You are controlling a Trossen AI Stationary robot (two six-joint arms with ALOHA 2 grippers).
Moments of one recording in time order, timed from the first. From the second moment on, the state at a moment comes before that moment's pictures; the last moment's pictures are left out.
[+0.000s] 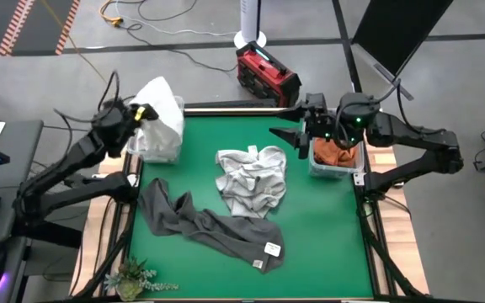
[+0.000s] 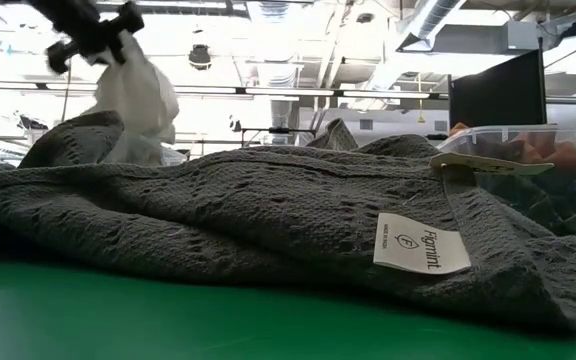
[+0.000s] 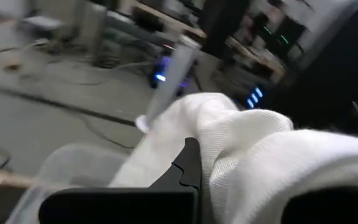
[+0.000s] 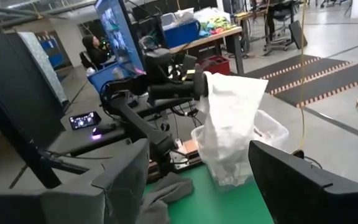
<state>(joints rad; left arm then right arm) 0.63 0.58 0.74 -0.29 -0.74 -0.59 -0.08 1.19 1.42 -0.29 0.11 0.26</state>
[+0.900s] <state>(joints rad) 0.95 0.92 0.58 -0.25 -0.36 -1.10 -0.09 1.19 1.42 -0.31 0.11 0.23</state>
